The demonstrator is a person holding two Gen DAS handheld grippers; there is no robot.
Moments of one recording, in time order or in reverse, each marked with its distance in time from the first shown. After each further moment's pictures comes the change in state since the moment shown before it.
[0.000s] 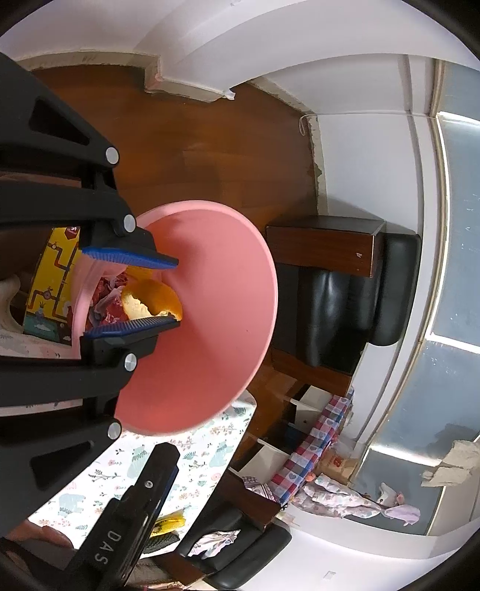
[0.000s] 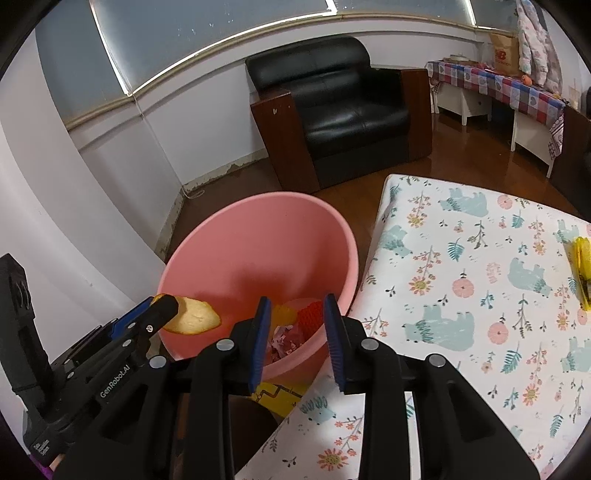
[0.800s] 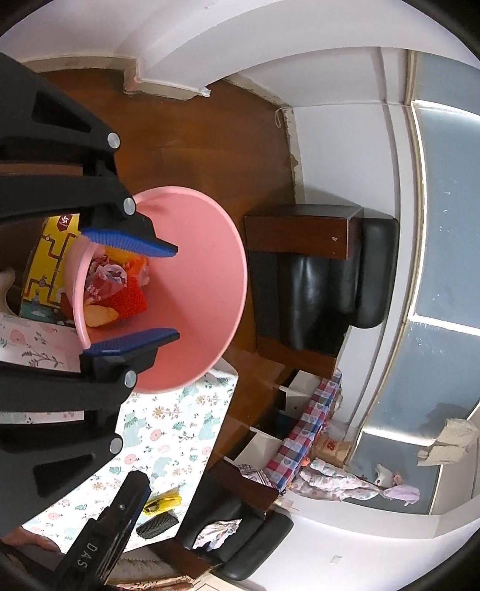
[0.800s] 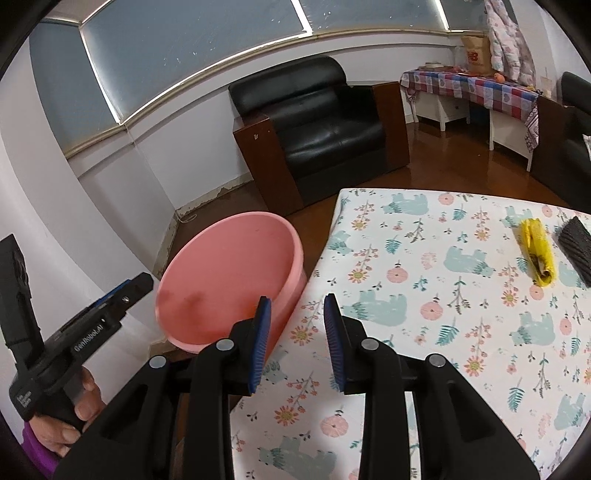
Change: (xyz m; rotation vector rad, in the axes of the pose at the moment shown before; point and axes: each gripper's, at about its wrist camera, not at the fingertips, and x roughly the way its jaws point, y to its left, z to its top) left arm -0.048 -0.029 0.011 0.054 -0.069 -0.029; right arm -0.061 -0.046 -0.019 0.064 -0.083 -0.025
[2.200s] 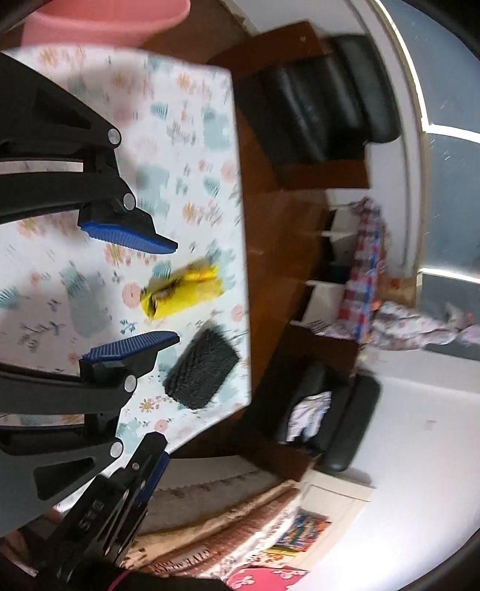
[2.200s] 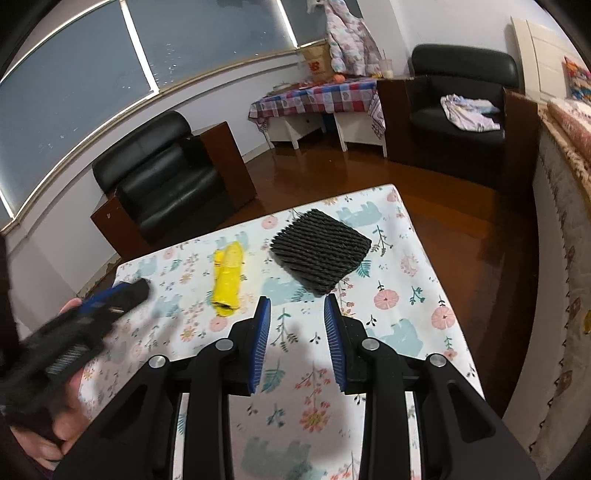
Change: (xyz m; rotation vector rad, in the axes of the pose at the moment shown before) left arm 0.101 -0.368 -0.038 0.372 0.189 -0.428; right arm -0.099 -0.281 -0.020 0.310 -0.156 -0.378
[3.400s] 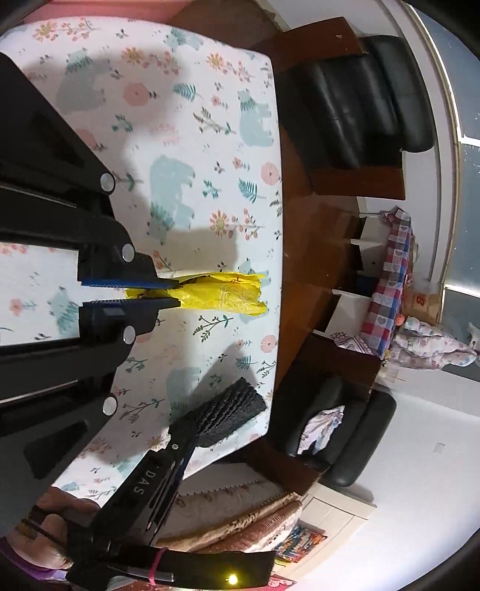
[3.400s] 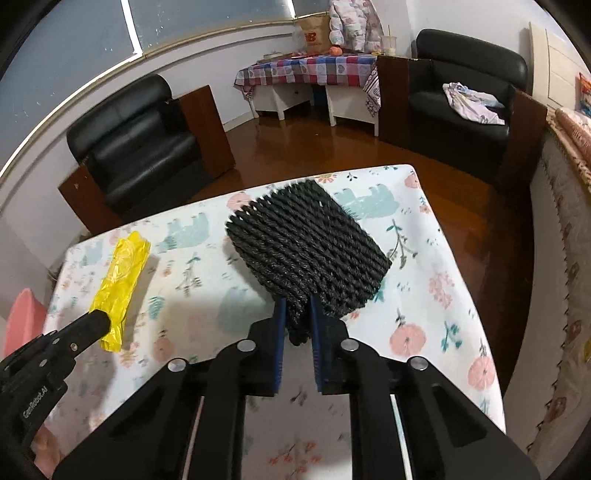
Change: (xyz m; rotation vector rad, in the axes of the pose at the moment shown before) left arm 0.030 0.043 -0.015 -0.072 0.054 -0.011; right arm 0.073 0.010 0.013 -0.064 0.107 -0.095
